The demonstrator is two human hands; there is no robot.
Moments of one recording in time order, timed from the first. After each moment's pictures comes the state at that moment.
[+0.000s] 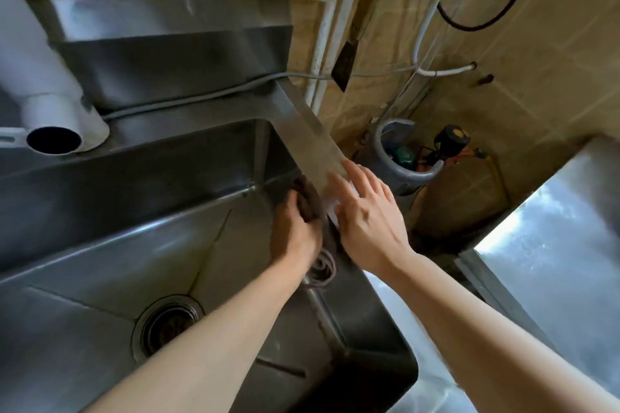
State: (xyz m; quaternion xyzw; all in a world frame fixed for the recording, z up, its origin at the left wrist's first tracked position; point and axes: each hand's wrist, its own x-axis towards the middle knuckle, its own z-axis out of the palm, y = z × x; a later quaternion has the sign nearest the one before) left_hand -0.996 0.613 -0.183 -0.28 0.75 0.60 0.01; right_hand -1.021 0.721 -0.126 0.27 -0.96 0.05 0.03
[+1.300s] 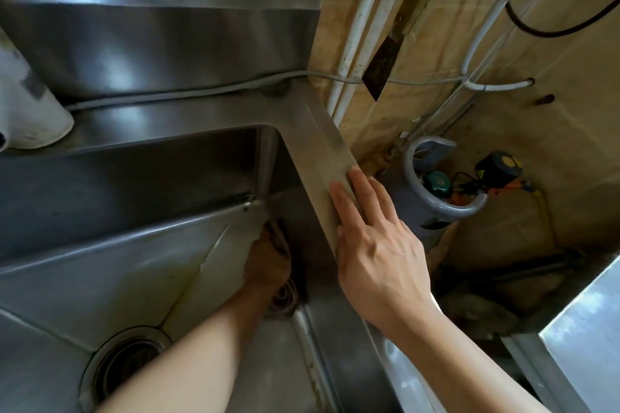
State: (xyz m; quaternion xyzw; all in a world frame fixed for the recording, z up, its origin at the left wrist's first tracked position) left_hand -1.044 0.577 -0.316 -0.37 0.79 0.49 0.09; right_hand -1.057 0.707 -0.154 0.29 -0.95 0.06 0.05
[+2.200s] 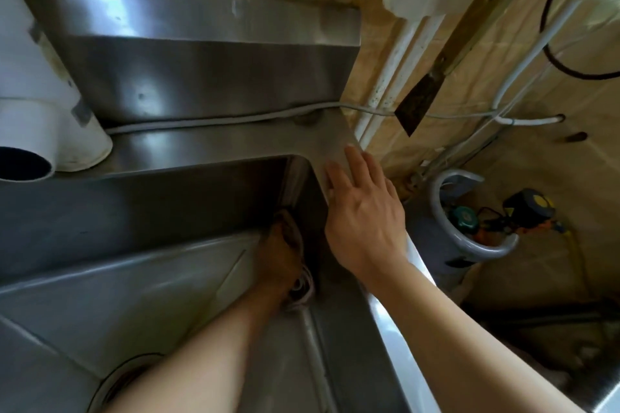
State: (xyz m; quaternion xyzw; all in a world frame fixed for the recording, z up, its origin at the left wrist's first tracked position) left_hand -1.077 0.542 -0.290 -0.37 0.79 0.49 -0.01; right_hand -1.112 0.628 -0.147 0.29 -0.95 0.06 0.06
